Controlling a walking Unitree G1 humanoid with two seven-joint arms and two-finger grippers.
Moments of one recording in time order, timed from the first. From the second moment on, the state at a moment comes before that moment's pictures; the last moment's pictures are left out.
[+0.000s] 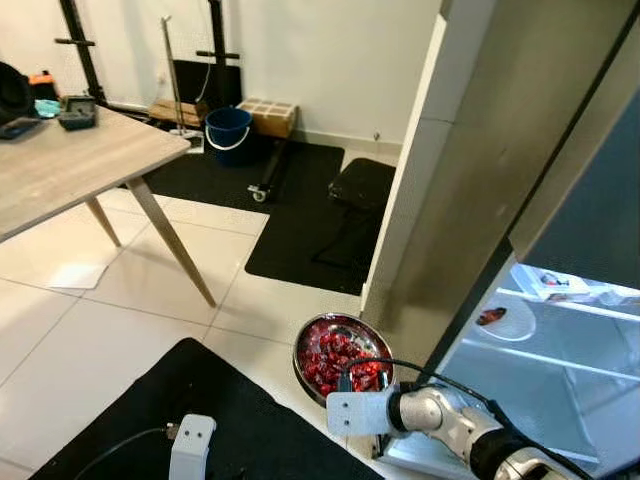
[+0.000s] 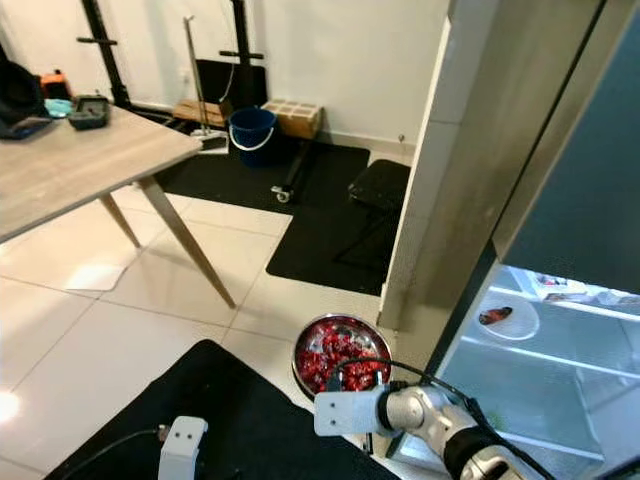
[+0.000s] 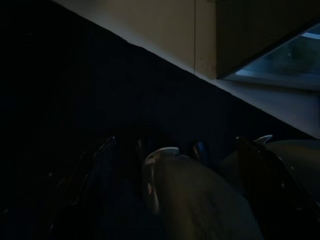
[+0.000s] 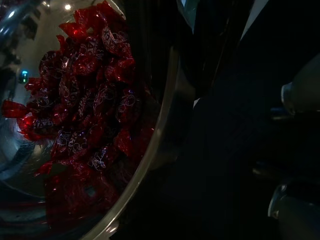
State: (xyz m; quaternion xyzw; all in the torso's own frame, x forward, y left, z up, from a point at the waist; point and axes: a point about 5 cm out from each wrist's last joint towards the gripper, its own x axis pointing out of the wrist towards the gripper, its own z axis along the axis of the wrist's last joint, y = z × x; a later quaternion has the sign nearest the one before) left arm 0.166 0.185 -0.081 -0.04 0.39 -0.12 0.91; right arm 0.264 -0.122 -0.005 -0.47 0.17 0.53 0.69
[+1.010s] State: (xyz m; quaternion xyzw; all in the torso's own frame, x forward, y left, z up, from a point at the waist) left arm 0.166 0.182 -0.082 -0.04 0.39 -0.12 0.91; right arm 0.239 -0.138 -0.001 -0.43 0.16 0.64 0.62
